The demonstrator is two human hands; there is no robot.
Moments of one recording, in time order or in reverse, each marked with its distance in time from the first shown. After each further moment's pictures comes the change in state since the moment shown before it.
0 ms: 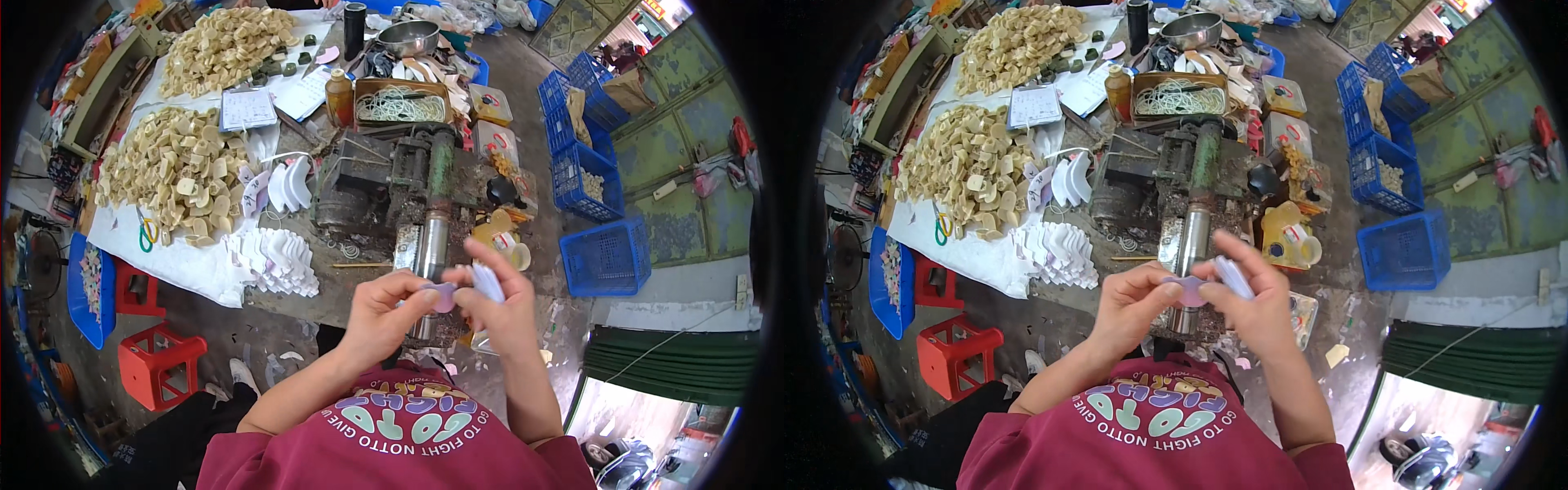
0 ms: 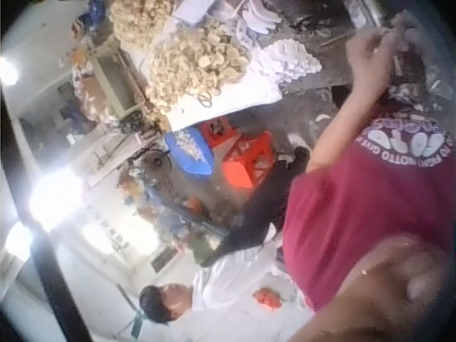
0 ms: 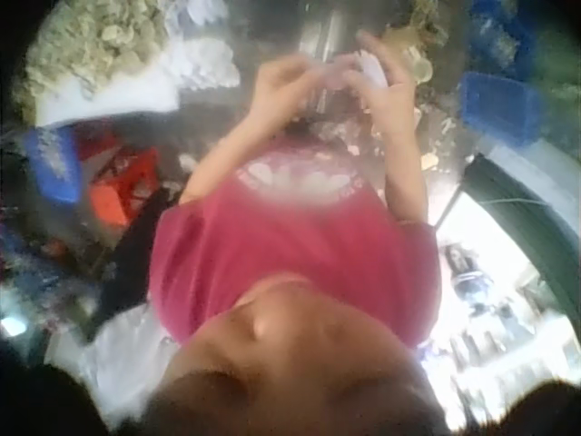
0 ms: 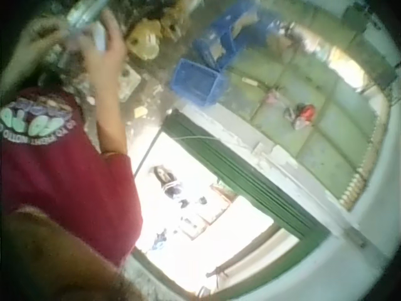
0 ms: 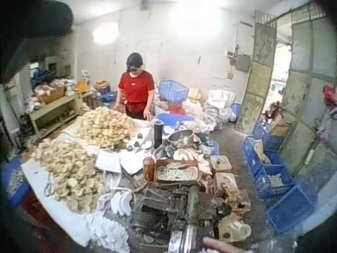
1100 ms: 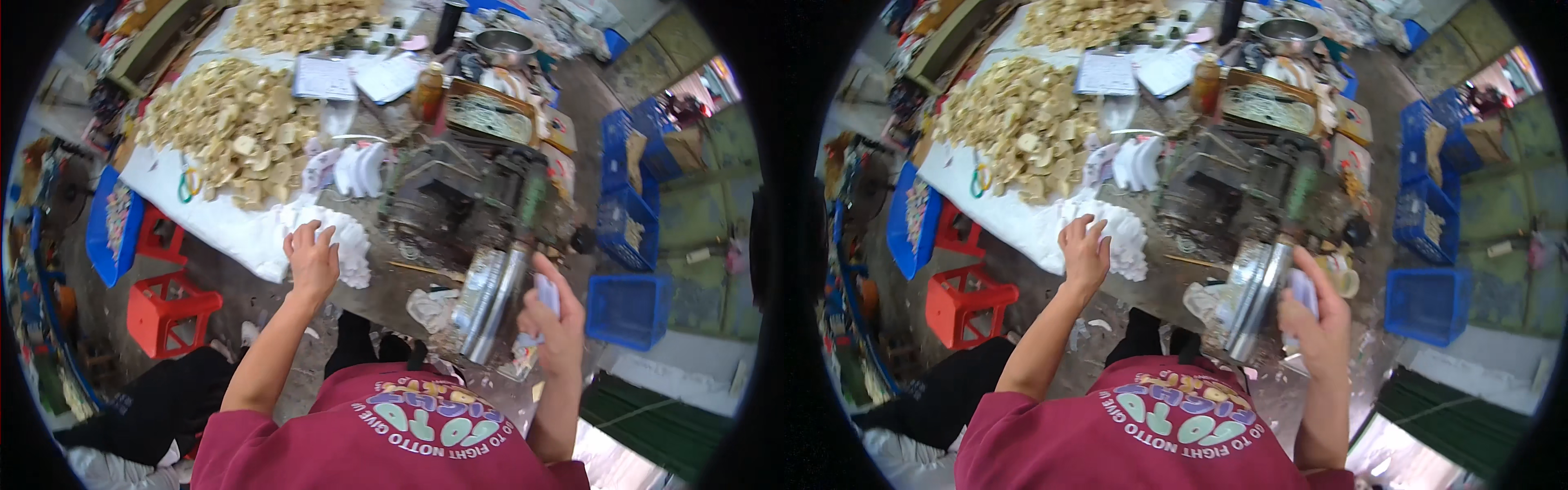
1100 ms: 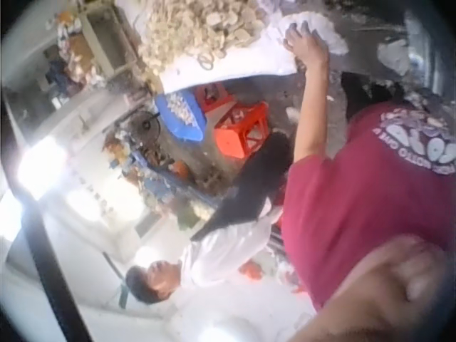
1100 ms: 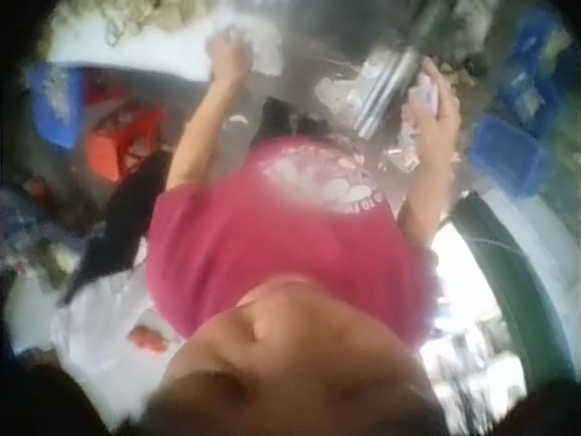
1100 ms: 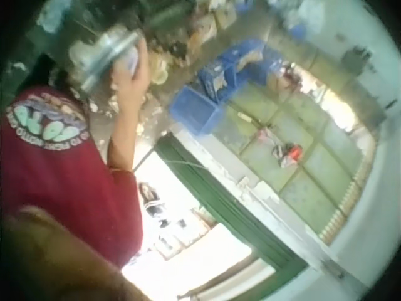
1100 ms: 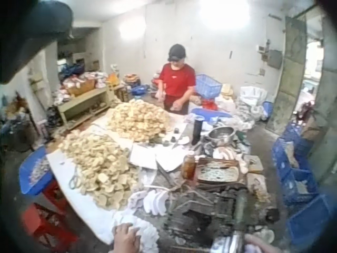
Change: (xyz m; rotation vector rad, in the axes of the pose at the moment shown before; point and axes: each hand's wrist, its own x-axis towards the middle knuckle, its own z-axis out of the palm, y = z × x) left_hand 0.000 -0.048 -0.205 1.610 0.683 0.366; right_hand 0.030 0.005 0.008 -0.086 -0.069 0.009
